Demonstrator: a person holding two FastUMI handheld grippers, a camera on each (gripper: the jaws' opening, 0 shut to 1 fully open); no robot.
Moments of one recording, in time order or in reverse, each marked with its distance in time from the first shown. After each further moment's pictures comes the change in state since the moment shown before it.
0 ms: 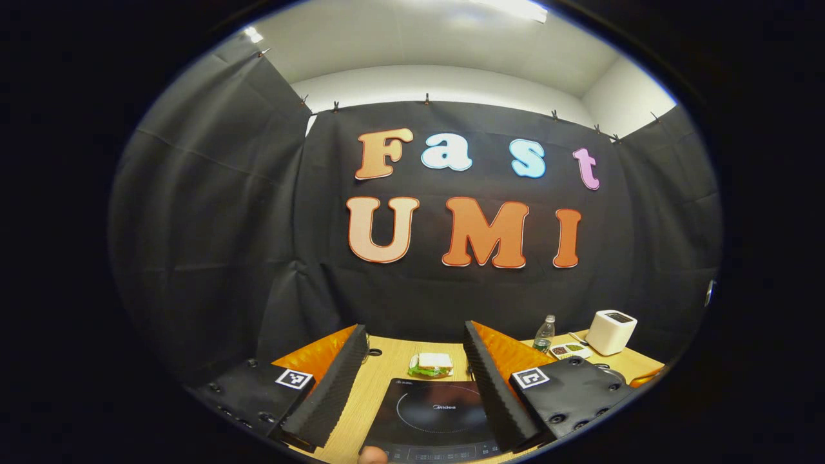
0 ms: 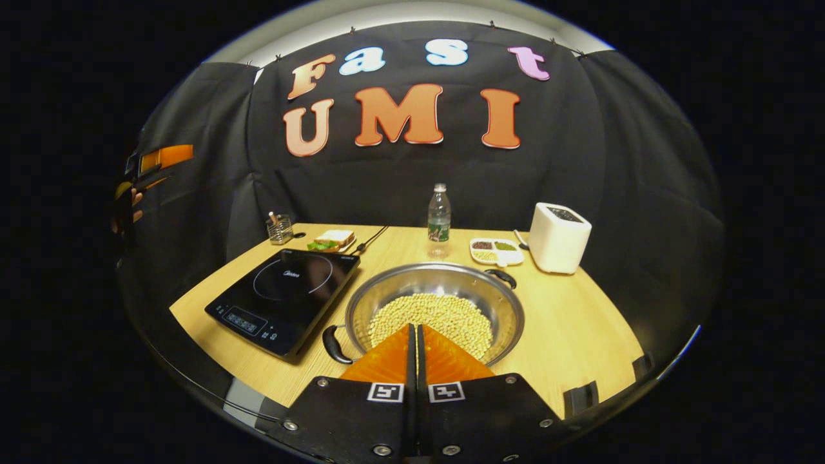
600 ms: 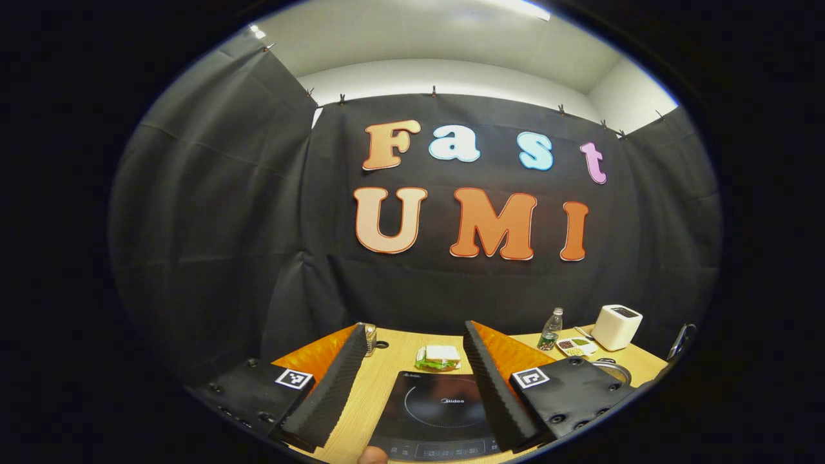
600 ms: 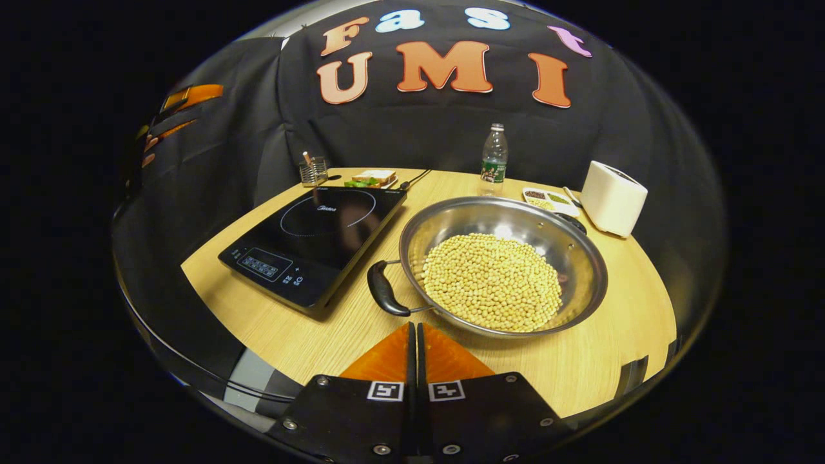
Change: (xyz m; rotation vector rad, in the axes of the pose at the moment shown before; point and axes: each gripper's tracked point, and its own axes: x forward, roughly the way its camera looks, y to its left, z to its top) left arm 0.000 0.017 -0.014 -0.002 0.033 0.024; right arm 0.029 0.068 -0.079 -0.076 0.191 0.133
